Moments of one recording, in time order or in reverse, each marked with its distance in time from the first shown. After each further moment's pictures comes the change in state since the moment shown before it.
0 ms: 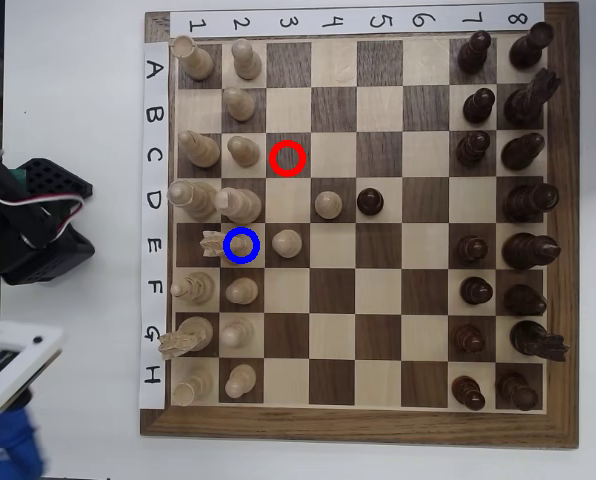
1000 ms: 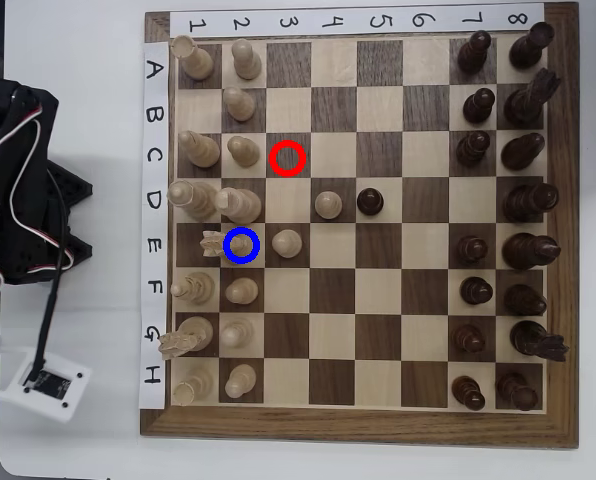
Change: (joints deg) arm 36.8 31.6 61.4 -12.1 -34.9
